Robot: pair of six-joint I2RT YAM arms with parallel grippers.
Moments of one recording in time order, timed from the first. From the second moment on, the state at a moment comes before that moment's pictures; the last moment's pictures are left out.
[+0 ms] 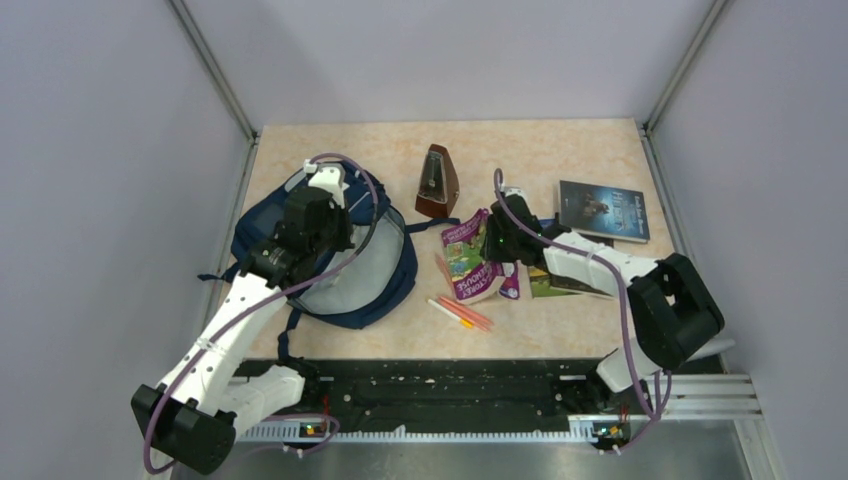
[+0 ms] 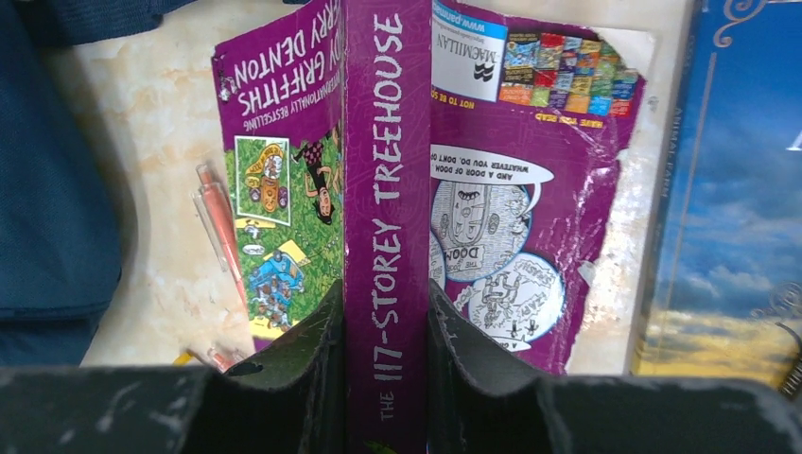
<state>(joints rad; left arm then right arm) -0.39 1.01 0.99 -0.57 -0.14 -0.25 0.61 1.54 0.91 -0.23 0.12 0.55</state>
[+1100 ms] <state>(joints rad) -0.36 0.93 1.01 -0.52 -0.07 -0.26 0.96 1.39 1.12 -0.21 -0.16 0.61</state>
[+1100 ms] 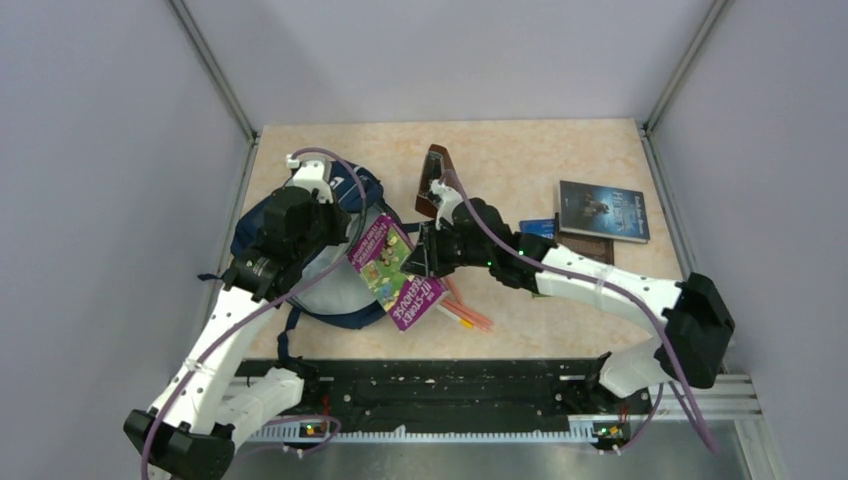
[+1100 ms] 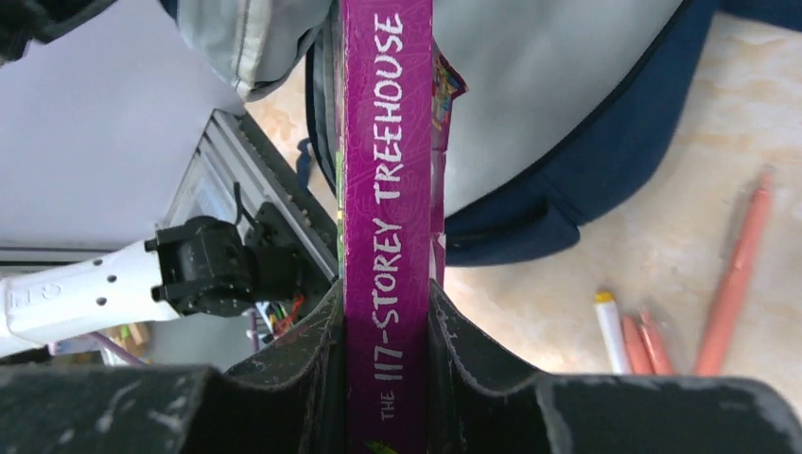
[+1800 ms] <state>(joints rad) -0.35 0.88 1.03 -0.52 -0.01 -0.24 0.93 1.76 1.12 0.01 -0.15 0.78</state>
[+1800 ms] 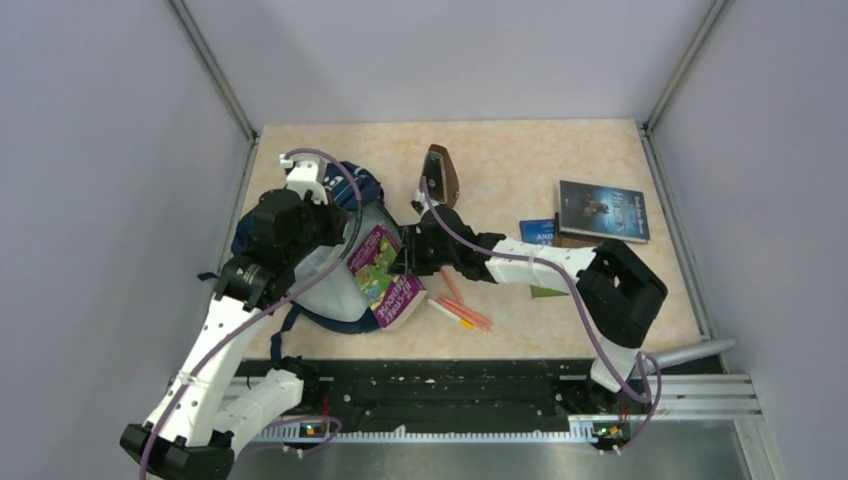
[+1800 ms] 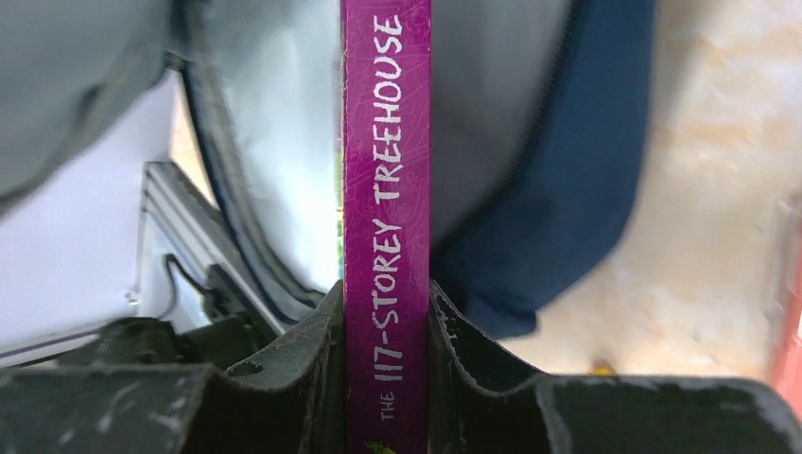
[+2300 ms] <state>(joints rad) -0.35 0.88 1.03 -0.48 0.03 -0.23 0.92 1.99 1.42 0.21 -0.29 0.90</state>
